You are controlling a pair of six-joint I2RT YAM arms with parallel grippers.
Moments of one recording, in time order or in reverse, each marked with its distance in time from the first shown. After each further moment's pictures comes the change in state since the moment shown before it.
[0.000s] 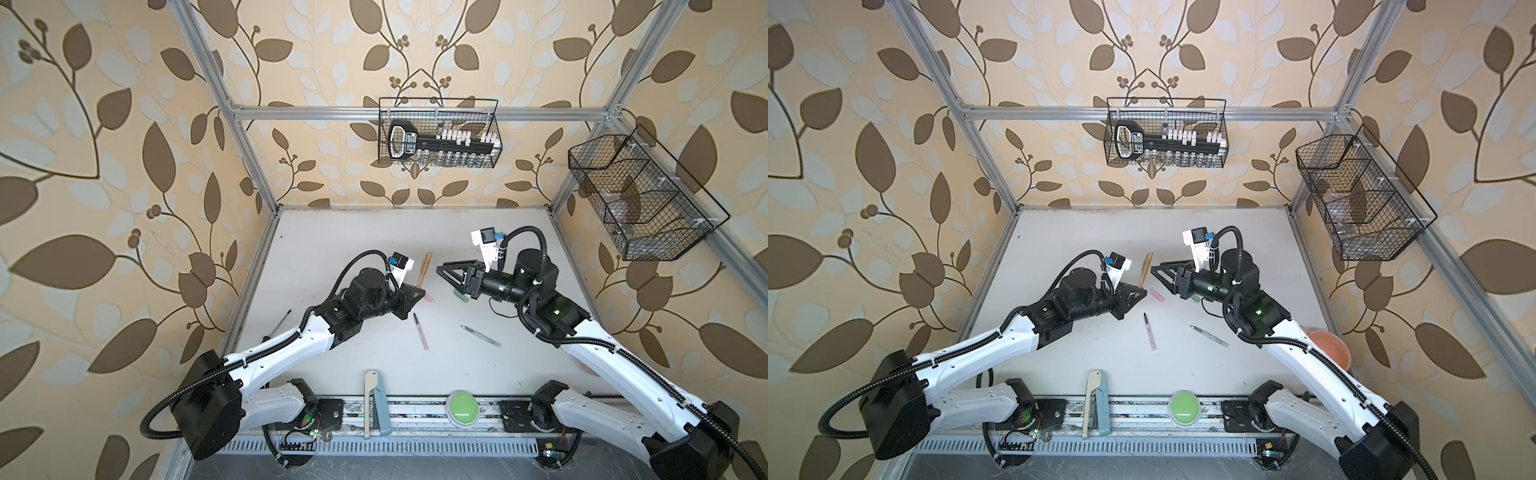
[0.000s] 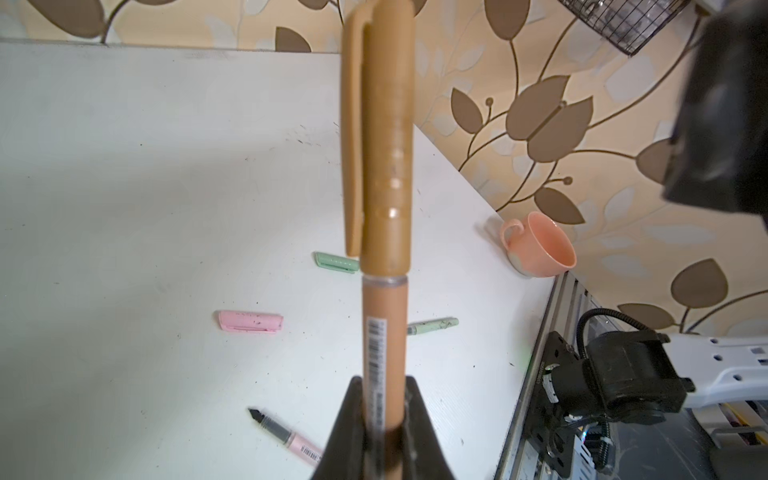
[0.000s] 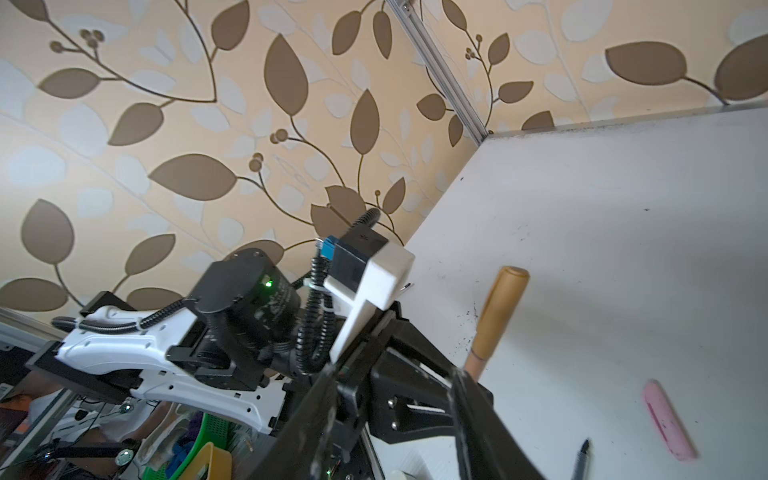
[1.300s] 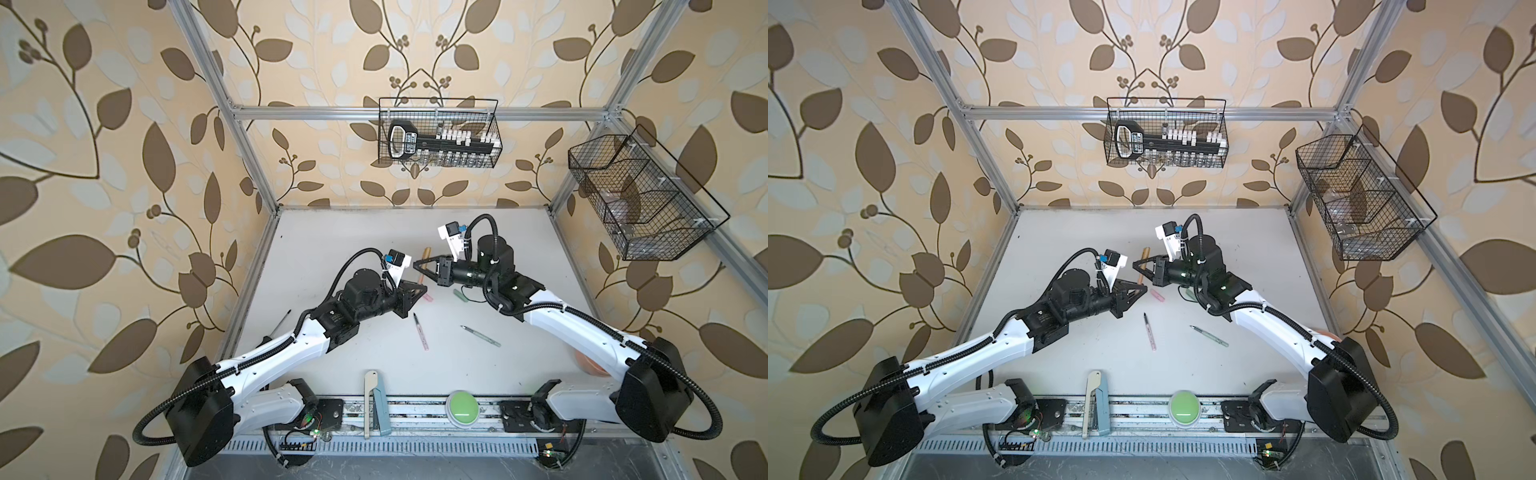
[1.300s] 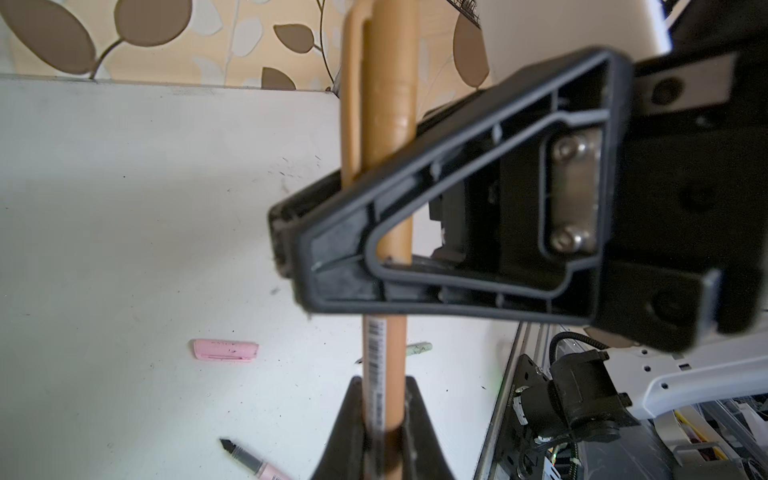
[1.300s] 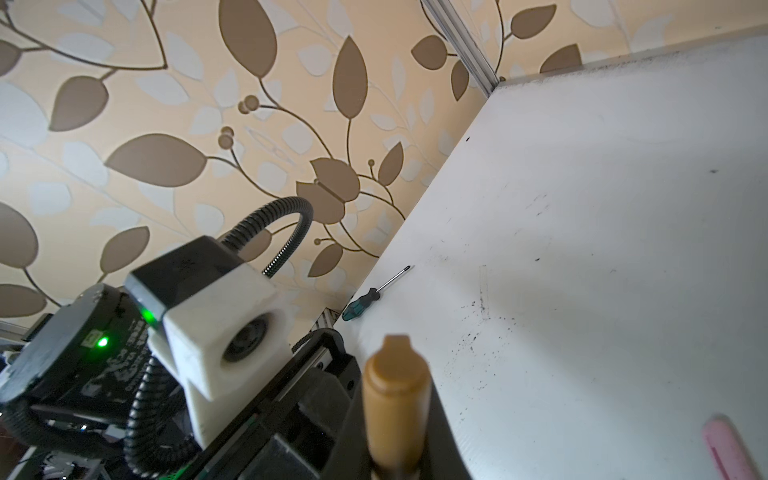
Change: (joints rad) left arm -0.017 -0.037 -0.013 0.060 0.002 -0.054; right arm 0.036 0.306 0.097 0.143 -0.062 0.035
